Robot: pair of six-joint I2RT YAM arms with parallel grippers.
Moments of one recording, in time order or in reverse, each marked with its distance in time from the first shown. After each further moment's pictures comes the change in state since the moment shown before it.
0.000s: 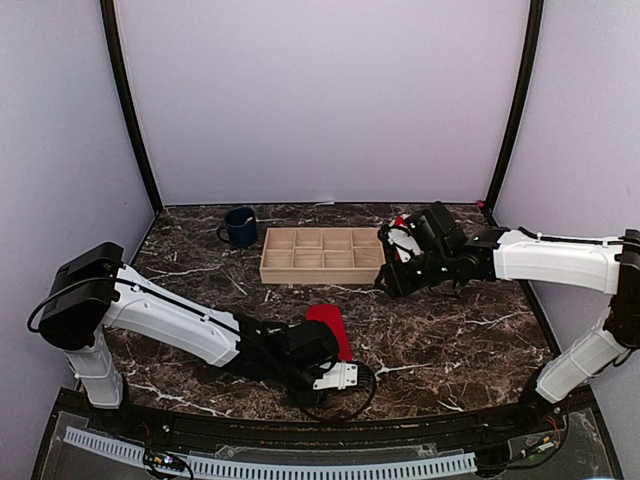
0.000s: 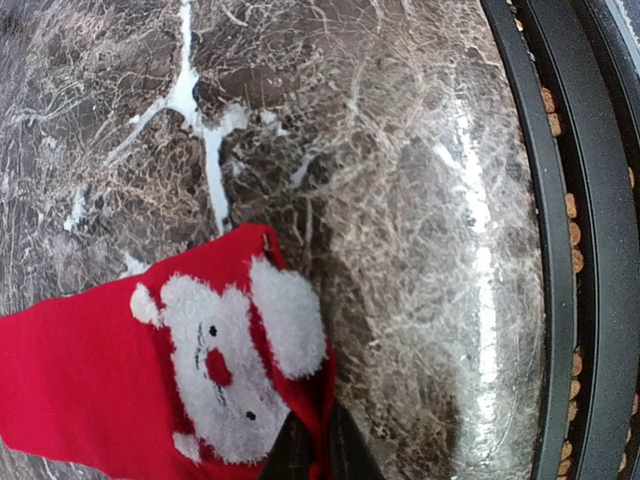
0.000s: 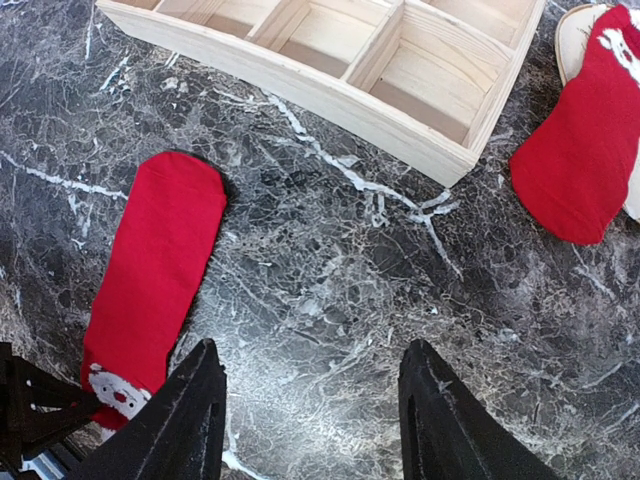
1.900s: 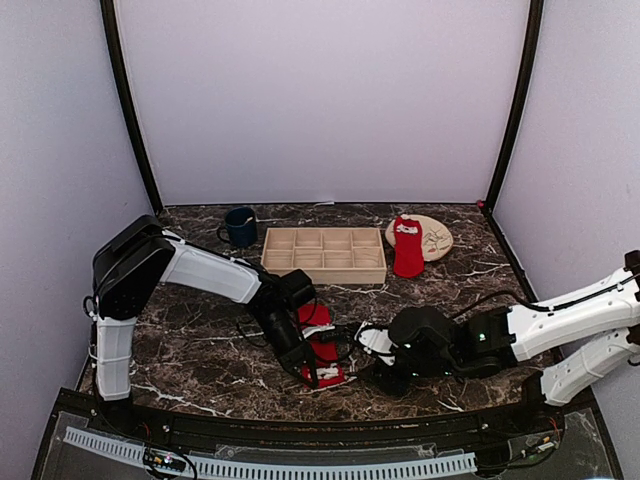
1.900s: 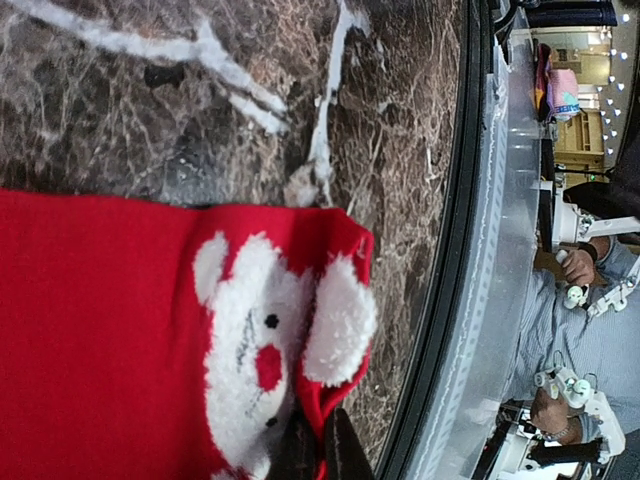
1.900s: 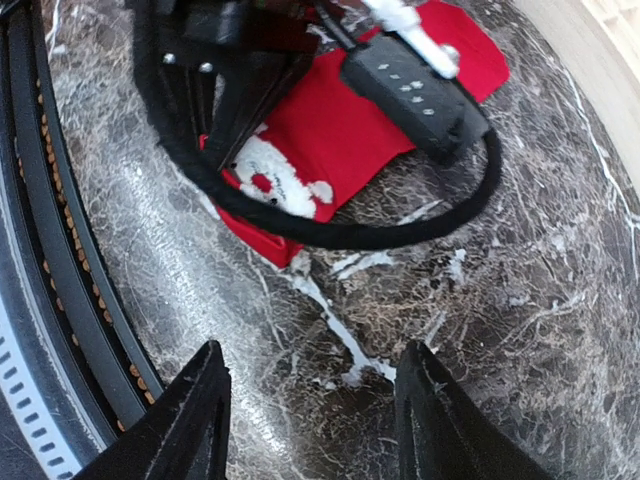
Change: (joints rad) left arm 0.395 0.248 0.250 -0.453 0.887 -0.248; right arm 0.538 -0.175 -0.339 0.195 0.154 -0.078
